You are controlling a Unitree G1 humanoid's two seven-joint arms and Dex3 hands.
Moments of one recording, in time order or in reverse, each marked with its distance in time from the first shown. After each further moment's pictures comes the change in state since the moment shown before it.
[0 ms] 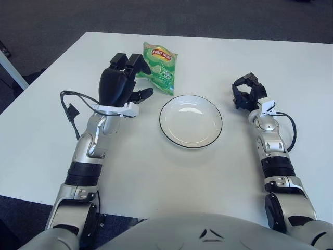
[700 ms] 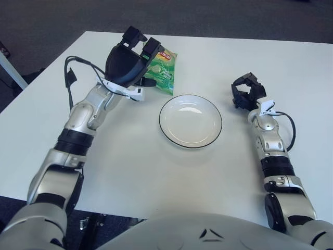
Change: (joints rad) left arm -0.297 0.186 -0.199 0.234 0.221 0.001 0.034; right arm 0.000 0.002 0.008 0.000 -0.004 0.000 -0.006
